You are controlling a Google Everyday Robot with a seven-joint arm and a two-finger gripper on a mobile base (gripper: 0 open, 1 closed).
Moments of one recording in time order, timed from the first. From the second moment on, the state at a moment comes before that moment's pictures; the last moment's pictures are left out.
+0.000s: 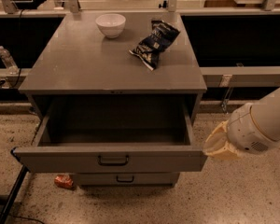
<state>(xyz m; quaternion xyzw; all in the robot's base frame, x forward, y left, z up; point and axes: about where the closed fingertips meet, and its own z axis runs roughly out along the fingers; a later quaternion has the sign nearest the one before) 0.402 -0.181 0.802 -0.62 0.75 0.10 0.20</state>
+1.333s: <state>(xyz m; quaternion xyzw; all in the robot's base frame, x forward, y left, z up) 0.416 -0.107 0.695 -0.63 0.71 0.15 0.26</state>
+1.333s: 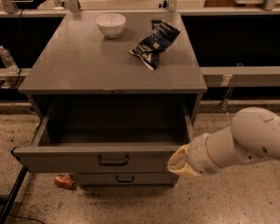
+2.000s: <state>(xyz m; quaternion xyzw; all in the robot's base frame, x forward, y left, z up) 0.434 -0.081 0.667 -0.64 0.69 0.12 0.31</state>
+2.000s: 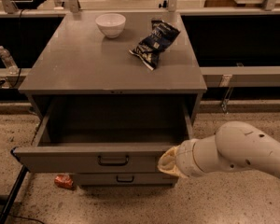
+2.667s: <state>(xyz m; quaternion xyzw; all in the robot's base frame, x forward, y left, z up) 0.460 -0.065 0.639 -0.65 0.68 0.09 0.33</state>
